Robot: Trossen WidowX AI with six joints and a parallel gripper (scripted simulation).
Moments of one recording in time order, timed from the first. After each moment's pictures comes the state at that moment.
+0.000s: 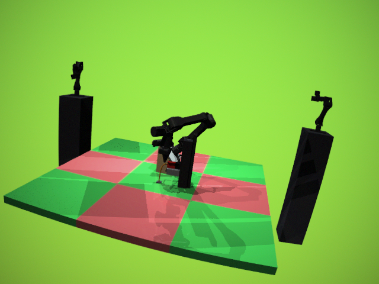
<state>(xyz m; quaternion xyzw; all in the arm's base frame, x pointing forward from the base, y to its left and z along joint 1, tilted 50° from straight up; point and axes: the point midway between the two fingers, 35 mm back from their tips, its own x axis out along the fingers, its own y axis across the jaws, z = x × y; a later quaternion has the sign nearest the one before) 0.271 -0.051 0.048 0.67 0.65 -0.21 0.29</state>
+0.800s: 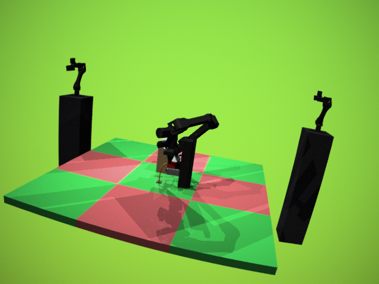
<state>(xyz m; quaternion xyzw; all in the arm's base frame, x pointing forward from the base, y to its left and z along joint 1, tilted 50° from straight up) 0.268 -0.030 0.067 0.67 0.65 -0.21 0.29</state>
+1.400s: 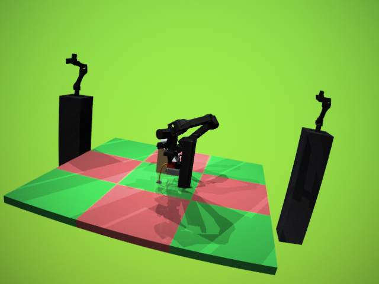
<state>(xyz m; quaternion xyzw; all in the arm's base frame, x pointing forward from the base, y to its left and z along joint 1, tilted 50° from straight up) 0.269 -0.026 0.063 0.67 0.65 -0.21 0.29</state>
